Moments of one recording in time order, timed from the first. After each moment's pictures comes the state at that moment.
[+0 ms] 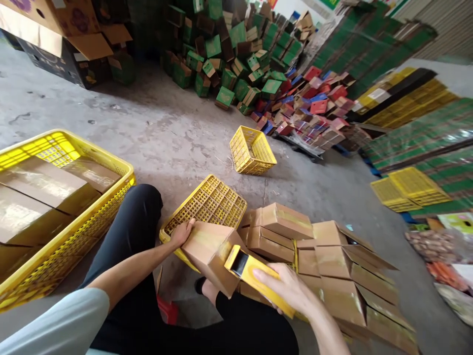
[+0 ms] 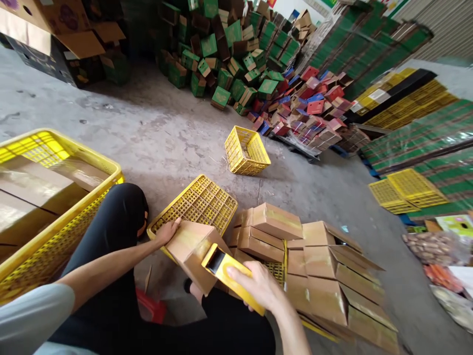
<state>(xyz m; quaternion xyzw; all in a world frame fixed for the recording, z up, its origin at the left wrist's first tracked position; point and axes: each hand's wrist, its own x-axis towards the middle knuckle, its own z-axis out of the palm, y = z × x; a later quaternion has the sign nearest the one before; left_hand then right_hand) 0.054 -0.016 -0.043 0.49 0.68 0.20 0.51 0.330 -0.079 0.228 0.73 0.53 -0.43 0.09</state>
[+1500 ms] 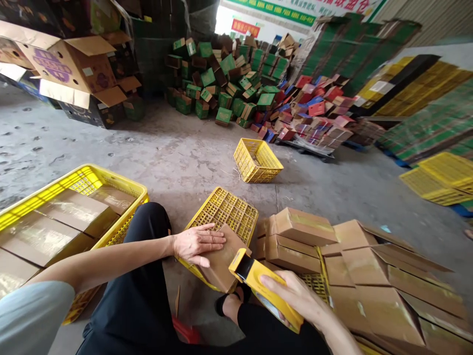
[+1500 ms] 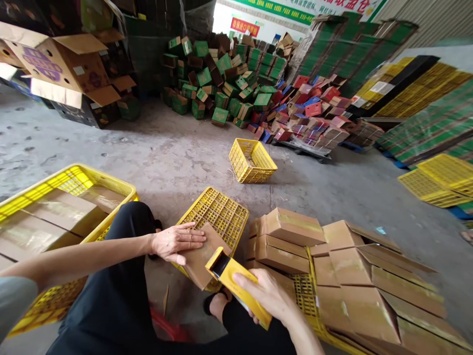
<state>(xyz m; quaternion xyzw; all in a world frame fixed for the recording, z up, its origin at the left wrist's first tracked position) -0.008 0.005 0.058 0.96 0.09 0.23 0.13 0.321 -0.097 0.210 0.66 0.51 -0.55 -0.01</state>
